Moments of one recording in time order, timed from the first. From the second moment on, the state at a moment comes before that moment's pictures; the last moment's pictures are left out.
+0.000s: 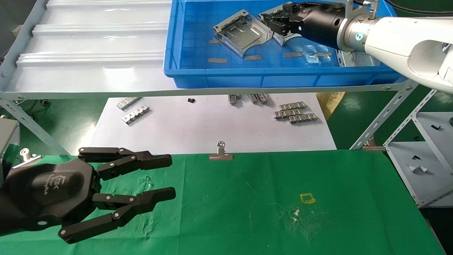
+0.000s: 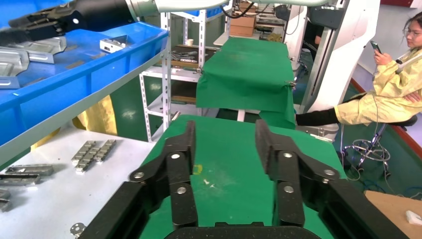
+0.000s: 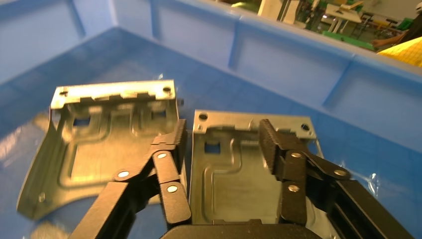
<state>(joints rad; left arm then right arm) -1.10 0.57 0.39 -1.25 0.65 1.45 -0.13 1.96 -1.31 -0.60 0.03 -1.21 -0.71 -0.09</state>
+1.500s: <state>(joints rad) -1.10 0.57 0.39 -1.25 0.65 1.45 -0.13 2.00 -1.26 -0.67 0.01 -1.31 -0.77 -0.04</state>
